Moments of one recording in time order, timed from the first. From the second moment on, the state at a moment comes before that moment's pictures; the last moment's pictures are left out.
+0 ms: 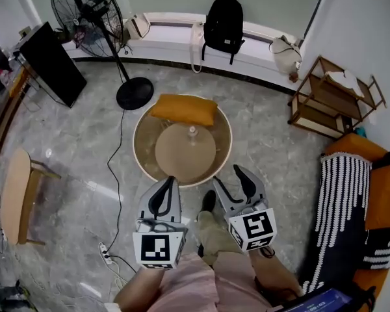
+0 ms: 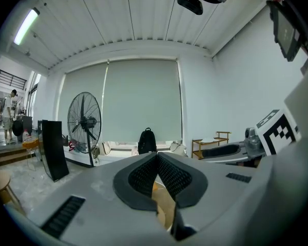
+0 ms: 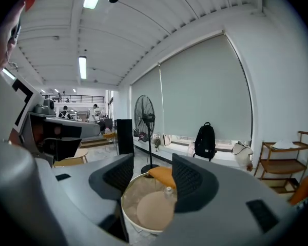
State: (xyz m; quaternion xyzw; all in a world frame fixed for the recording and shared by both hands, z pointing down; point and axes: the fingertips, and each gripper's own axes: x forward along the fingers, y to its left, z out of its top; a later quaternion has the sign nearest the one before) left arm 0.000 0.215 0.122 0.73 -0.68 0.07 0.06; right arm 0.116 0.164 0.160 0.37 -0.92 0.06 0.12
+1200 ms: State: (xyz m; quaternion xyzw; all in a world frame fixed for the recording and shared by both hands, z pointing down) left arm -0.110 -0.077 0.135 0.74 -0.67 0.09 0.07; right arm 0.002 -0.130 0.188 0.37 -0.92 0.09 0.12
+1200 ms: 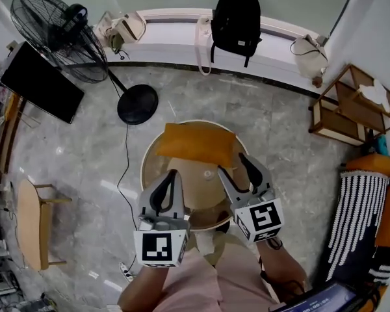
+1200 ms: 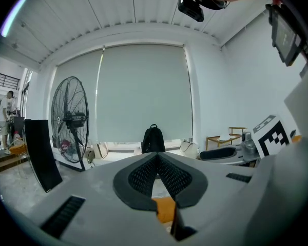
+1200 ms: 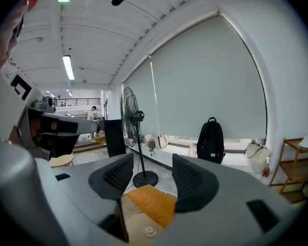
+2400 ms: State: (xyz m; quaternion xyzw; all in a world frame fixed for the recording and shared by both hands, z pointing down) left arm -0.146 -0.122 0.380 0.77 -0.56 0.19 0.23; right arm -0.050 -0.106 0.465 0.38 -0.88 0.18 0.23
